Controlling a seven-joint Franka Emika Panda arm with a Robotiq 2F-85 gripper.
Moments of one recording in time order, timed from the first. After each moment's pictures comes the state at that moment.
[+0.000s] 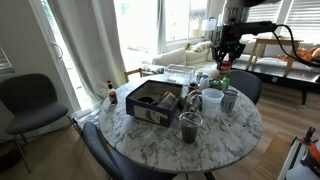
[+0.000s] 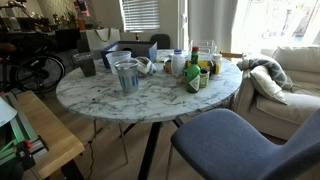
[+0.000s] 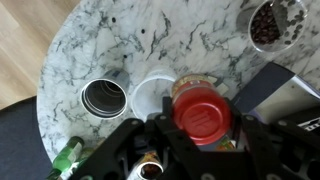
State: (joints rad) arm -0.08 -0.60 0.03 -2.52 -0.05 1.99 0.37
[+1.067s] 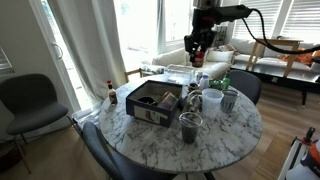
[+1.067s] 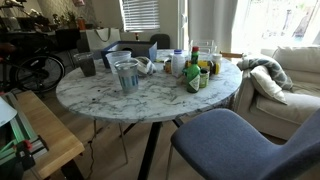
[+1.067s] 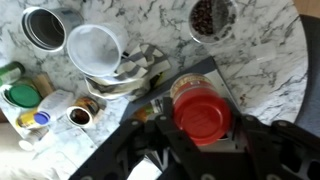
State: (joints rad) arm 0.04 -0.51 0.22 -2.33 -0.05 2.00 0.30
